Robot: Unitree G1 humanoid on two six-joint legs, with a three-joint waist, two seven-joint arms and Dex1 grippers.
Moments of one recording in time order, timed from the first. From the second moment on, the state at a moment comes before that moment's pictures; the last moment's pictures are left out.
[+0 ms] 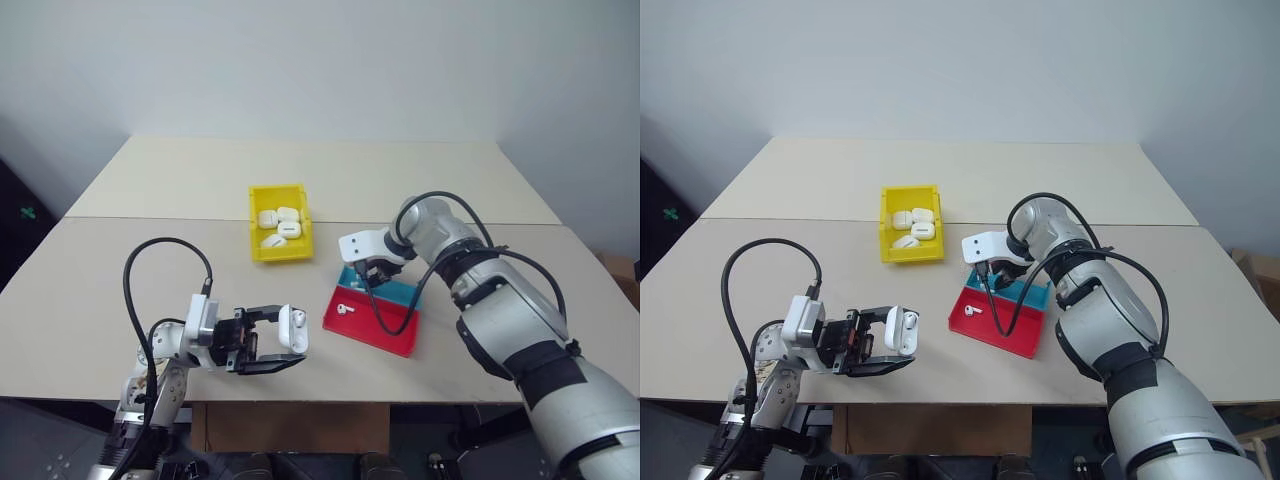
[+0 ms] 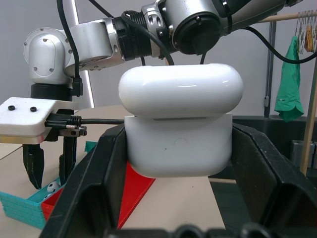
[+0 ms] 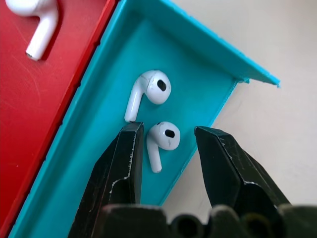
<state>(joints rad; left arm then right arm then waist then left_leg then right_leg) -0.22 0.43 0.02 -0.01 -0.63 -0.06 -1.47 -1.36 -0.33 0.61 1.19 -0.45 -0.08 1.24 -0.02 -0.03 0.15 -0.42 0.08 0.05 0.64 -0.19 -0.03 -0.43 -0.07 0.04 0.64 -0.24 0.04</state>
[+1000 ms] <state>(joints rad) -0.22 0.43 0.02 -0.01 -0.63 -0.07 -1.47 -1.35 -0.33 0.60 1.19 -0.47 -0.10 1.24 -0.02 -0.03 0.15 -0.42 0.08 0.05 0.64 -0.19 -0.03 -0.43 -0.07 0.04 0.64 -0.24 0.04</state>
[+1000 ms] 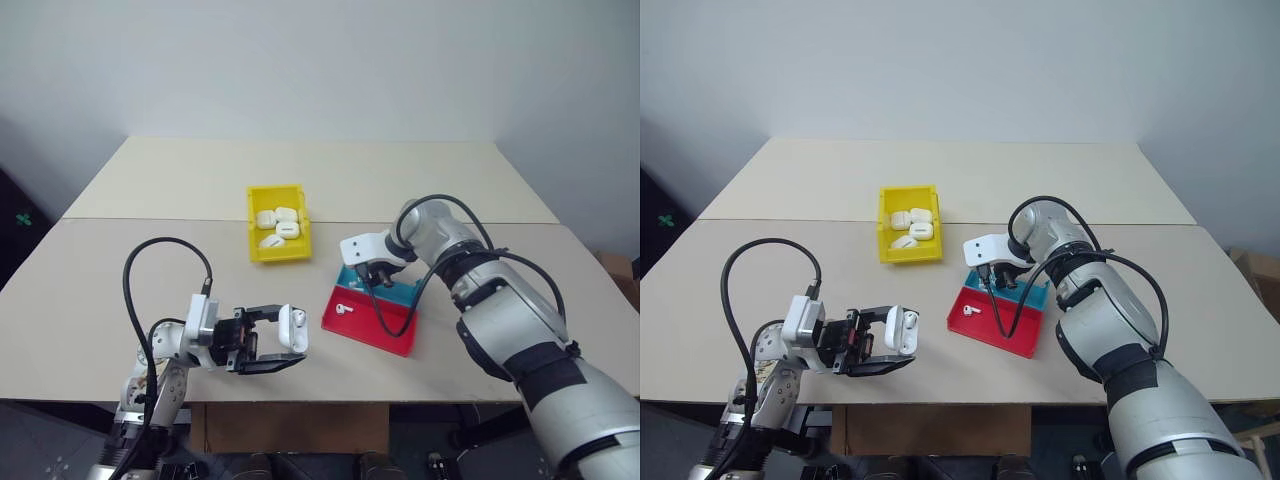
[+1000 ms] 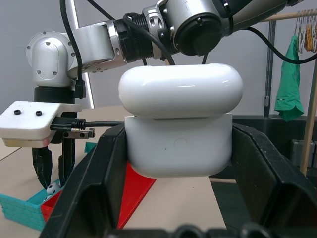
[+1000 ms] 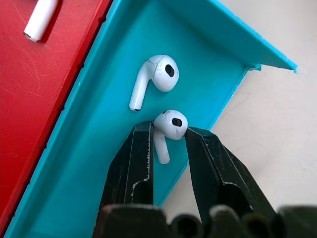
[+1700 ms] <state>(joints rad) -0.23 0.43 0.02 -0.01 -0.63 -0.09 -1.47 -1.33 -0.33 0.58 1.17 -0.47 -0.10 1.23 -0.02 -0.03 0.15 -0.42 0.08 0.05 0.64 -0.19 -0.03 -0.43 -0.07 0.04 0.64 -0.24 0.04</state>
